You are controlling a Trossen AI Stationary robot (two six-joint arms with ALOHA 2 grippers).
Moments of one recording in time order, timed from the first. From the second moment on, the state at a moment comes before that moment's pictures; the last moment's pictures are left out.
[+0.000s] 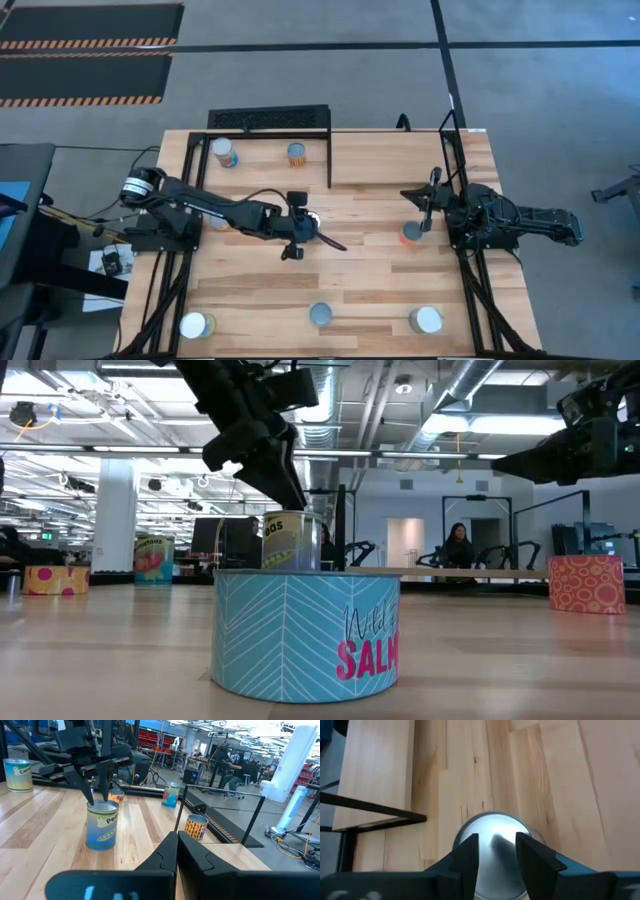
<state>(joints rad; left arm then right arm) -0.17 1.67 1.12 -0.42 -0.41 0.14 -0.15 0.02 0.03 -0.02 0.13 -0.18</state>
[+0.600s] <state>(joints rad) -0.16 1.67 1.22 -0.59 -0.40 0.12 -0.15 0.02 0.03 -0.02 0.13 -0.18</state>
